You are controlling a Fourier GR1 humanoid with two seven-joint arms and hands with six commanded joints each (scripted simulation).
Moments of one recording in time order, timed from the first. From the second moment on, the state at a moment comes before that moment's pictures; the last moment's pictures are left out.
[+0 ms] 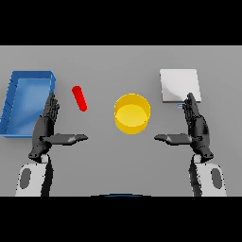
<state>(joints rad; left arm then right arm) 0.00 0.00 0.00 -1.57 0.00 0.00 0.00 0.00 0.00 0.00 -1.57 0.00 0.00 0.00</state>
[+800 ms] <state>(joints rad) 0.07 0.09 -0.08 -1.68 -0.10 -0.04 0.05 0.14 -0.07 0.12 -1.73 0.26 -0.07 -0.08</state>
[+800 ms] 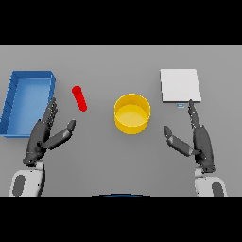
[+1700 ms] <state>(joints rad) -0.33 0.06 -0.01 -1.15 -0.17 0.02 -0.08 0.15 -0.07 0.12 -1.74 0.23 -0.04 -0.10</state>
